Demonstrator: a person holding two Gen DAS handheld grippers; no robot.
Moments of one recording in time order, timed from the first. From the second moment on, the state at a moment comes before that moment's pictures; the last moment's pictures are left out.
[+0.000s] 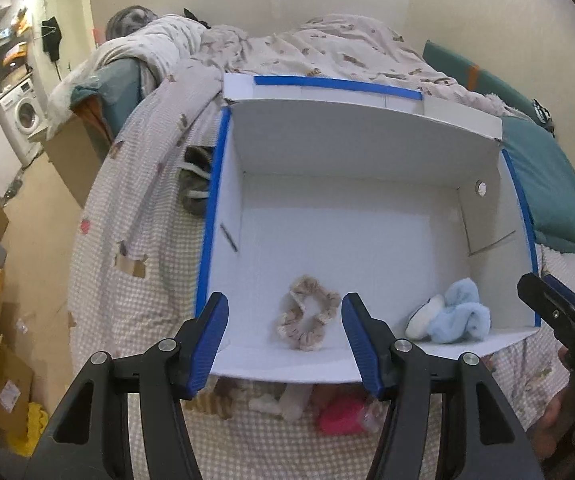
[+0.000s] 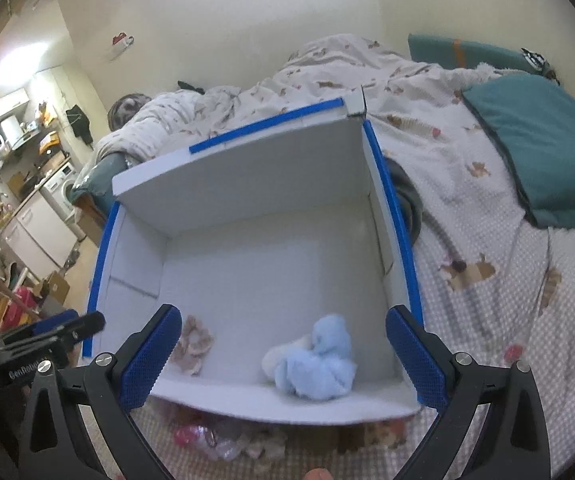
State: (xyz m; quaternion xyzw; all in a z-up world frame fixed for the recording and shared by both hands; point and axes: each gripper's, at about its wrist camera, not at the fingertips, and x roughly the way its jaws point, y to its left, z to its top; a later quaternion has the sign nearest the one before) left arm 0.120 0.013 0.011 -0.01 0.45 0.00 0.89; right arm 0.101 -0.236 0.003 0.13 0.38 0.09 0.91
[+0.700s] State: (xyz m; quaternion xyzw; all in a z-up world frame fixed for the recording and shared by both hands) left arm 0.067 0.057 0.002 -0.02 0.46 0.05 0.89; right arm 0.047 -0.232 -0.008 0.13 0.41 0.06 0.90
